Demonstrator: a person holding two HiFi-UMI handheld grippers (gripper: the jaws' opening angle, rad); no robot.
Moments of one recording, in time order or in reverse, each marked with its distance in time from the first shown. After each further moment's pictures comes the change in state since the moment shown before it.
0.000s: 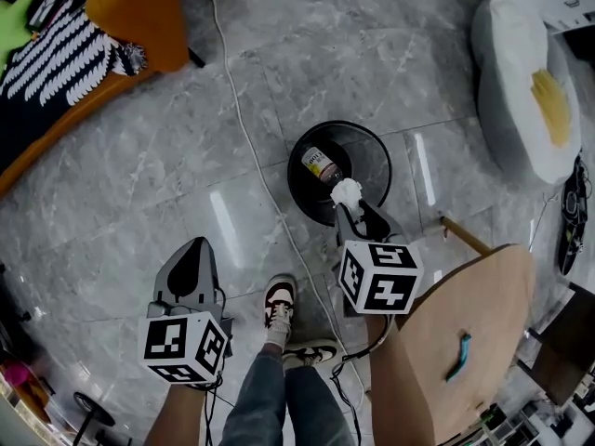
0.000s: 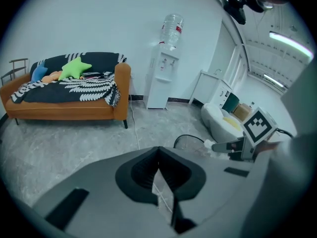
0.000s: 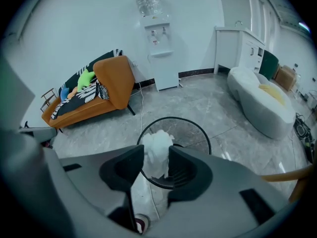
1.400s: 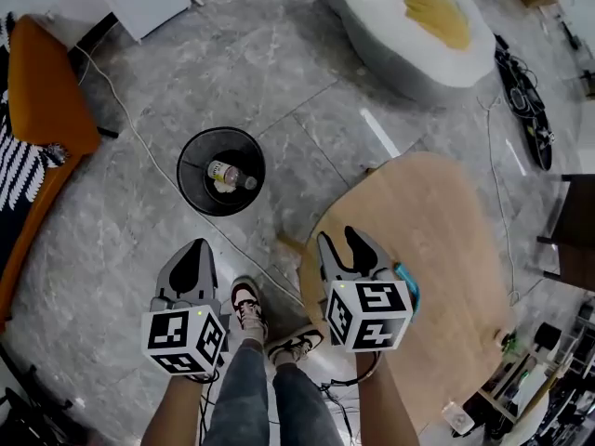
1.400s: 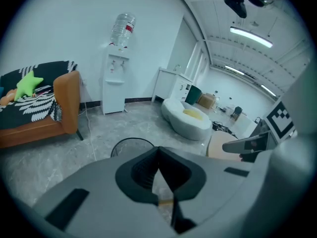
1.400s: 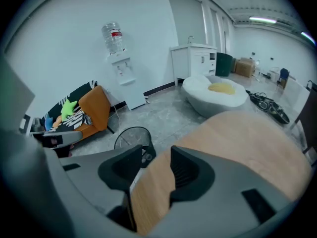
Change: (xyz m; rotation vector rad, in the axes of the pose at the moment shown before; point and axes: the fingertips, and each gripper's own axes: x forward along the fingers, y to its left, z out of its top) left arm -0.035 -0.224 -0.001 0.258 0.010 -0.316; right arm -0.224 -0.127 -0.072 0.277 -0.198 -0.186
